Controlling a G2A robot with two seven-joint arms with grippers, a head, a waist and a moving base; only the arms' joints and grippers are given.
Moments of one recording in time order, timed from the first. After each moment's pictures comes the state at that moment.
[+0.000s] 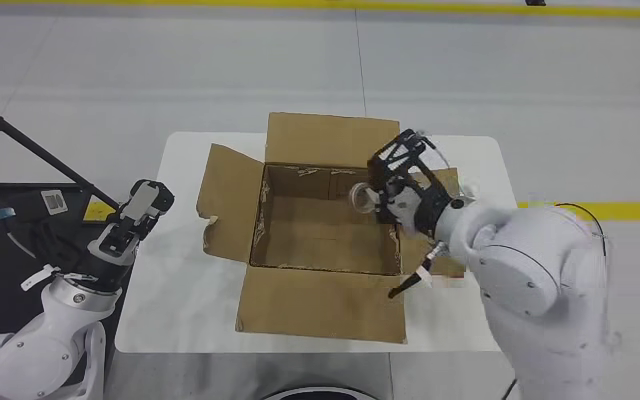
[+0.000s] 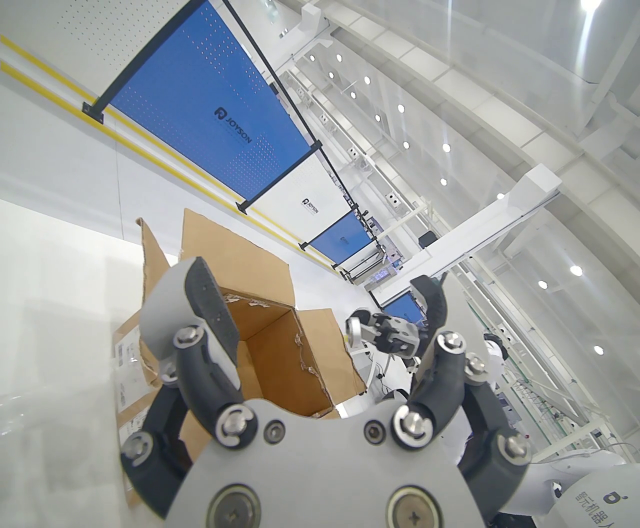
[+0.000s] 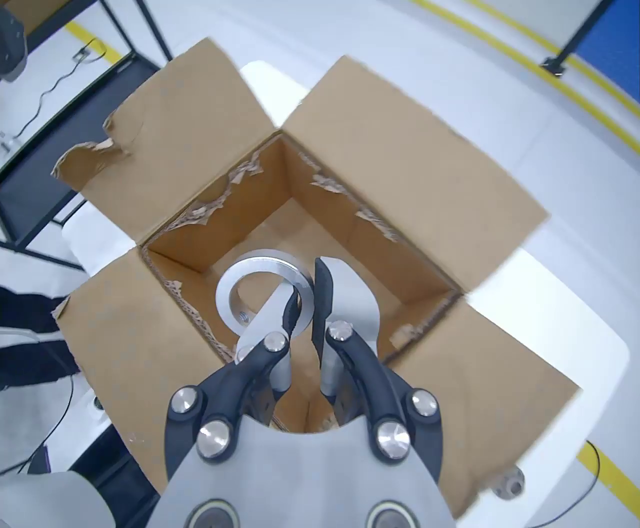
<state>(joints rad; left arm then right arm) 1.68 -1.31 -1.96 -2.24 -0.04 -0.22 -0.53 -0.89 -1.25 1.30 -2.19 -0.94 -0.06 1.36</state>
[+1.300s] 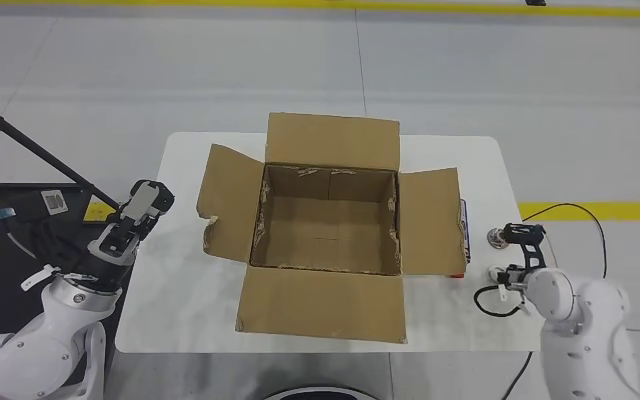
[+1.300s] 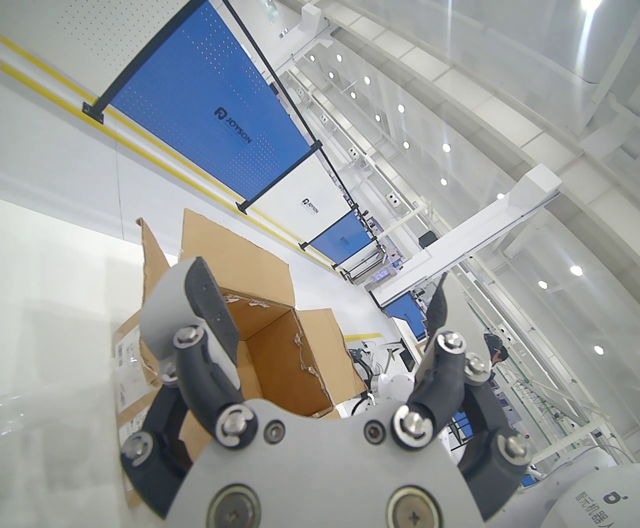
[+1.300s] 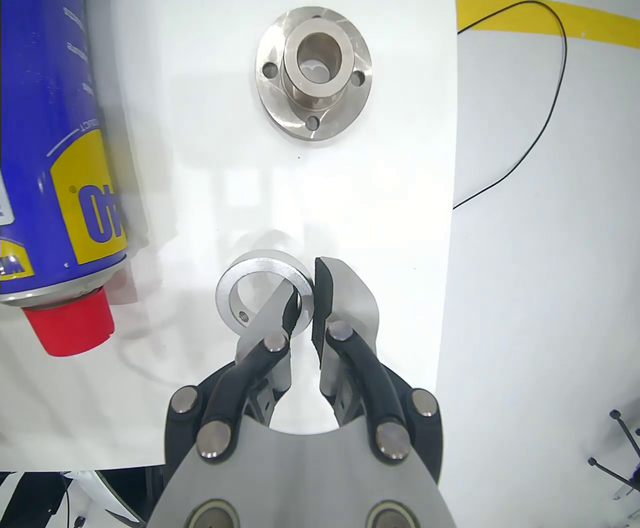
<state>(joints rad) 1.68 -1.31 -1.96 -2.24 -0.04 -0.22 -0.53 -1.31 -1.19 1.73 -1.74 -1.28 0.00 1.34</state>
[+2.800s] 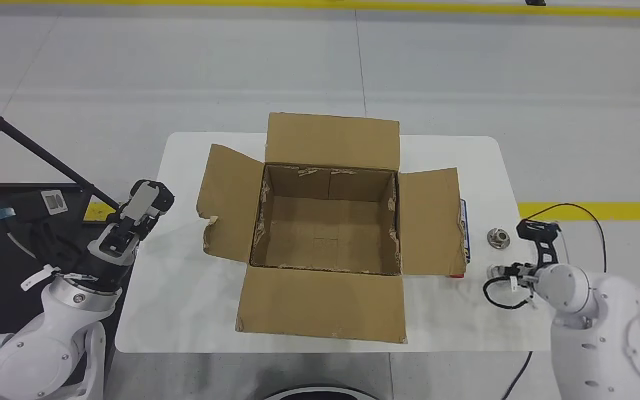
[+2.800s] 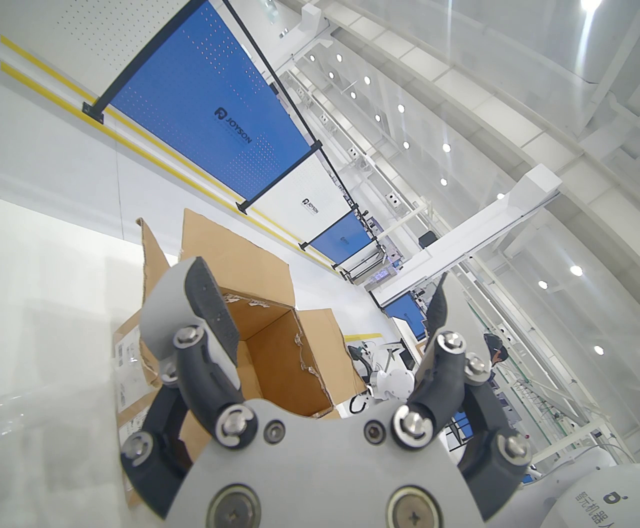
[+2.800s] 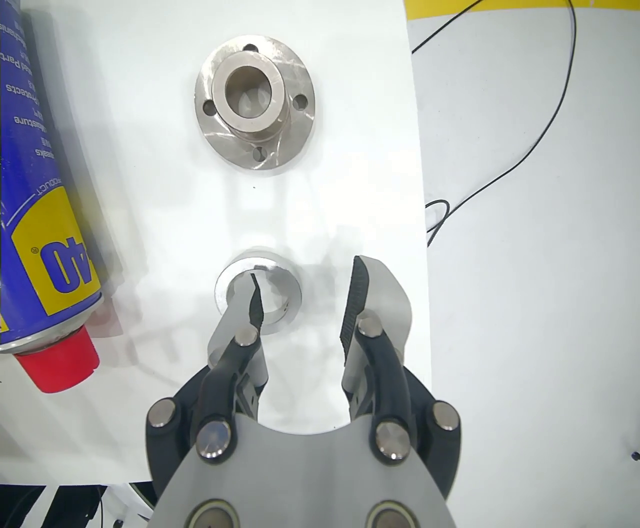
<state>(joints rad) 1.68 -1.31 -1.96 -2.24 -0.04 -0.22 -0.53 -1.27 -1.16 1.77 -1.67 -1.21 0.03 1.31</state>
